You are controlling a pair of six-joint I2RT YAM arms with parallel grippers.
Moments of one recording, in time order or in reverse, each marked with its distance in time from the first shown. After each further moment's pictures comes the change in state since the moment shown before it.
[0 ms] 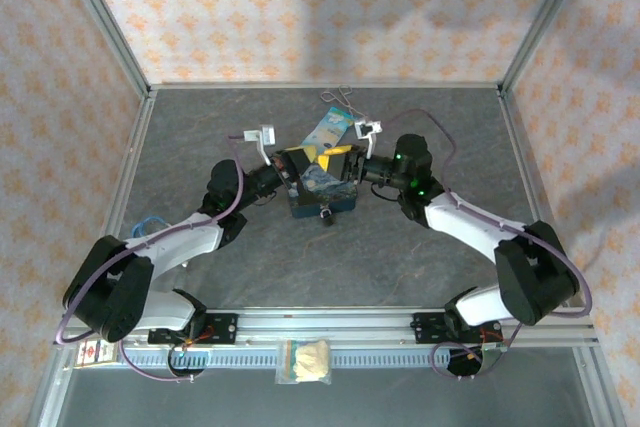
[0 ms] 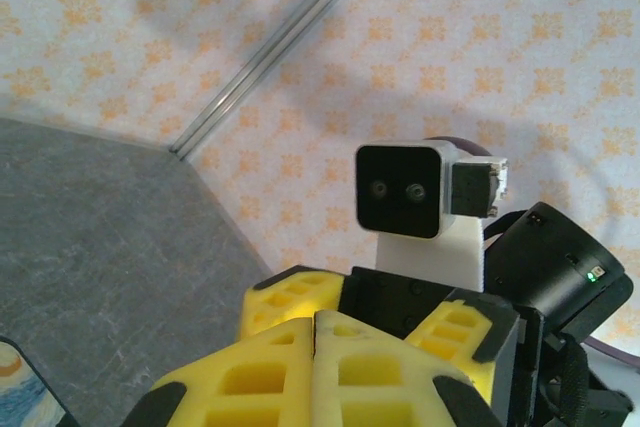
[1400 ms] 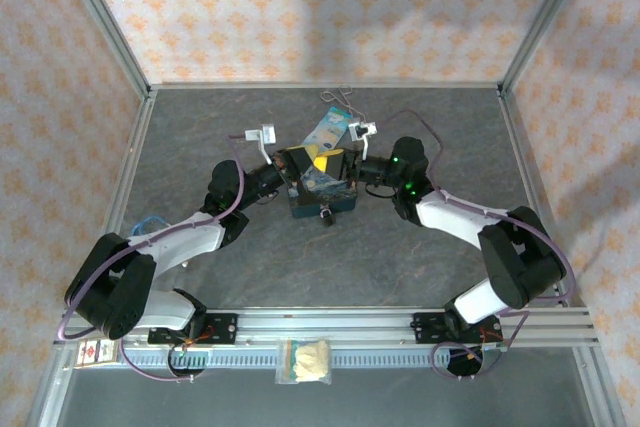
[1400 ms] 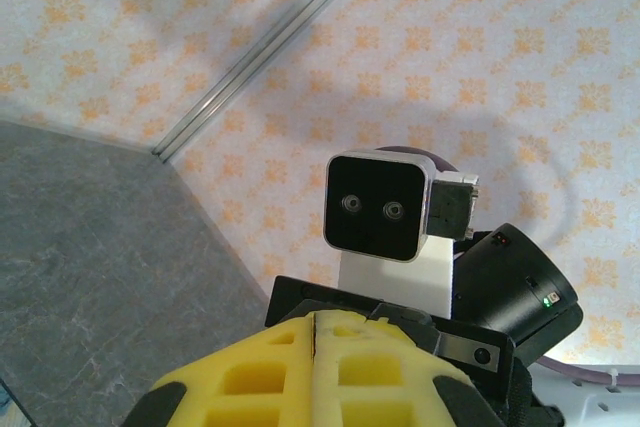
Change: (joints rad) left arm -0.012 0.023 0.003 0.049 -0.005 -0.055; right arm 0.010 0.108 -0.010 0.227 -0.121 0.090
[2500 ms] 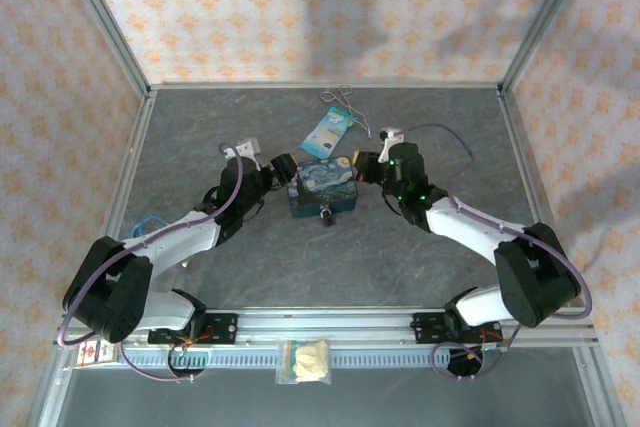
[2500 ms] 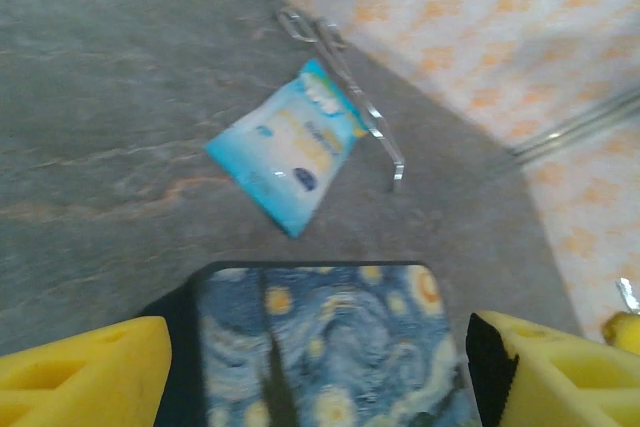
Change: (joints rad) left arm 0.052 -0.020 0.005 -0.622 -0.491 0.103; right arm -0.013 -0.110 -0.047 -0.549 0.836 -0.139
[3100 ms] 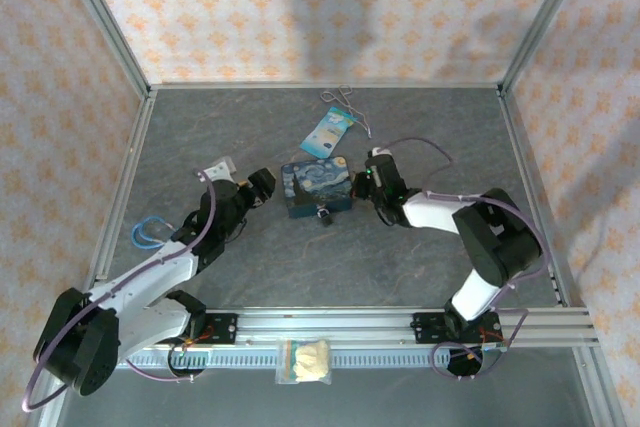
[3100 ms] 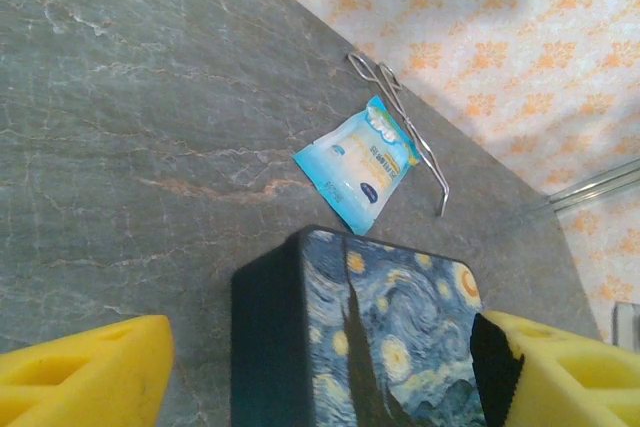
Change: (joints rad) left arm 0.000 -0.321 -0.187 -0.111 -0.126 -0.051; right arm 0.053 0.280 0.044 -0.038 0.097 0.008
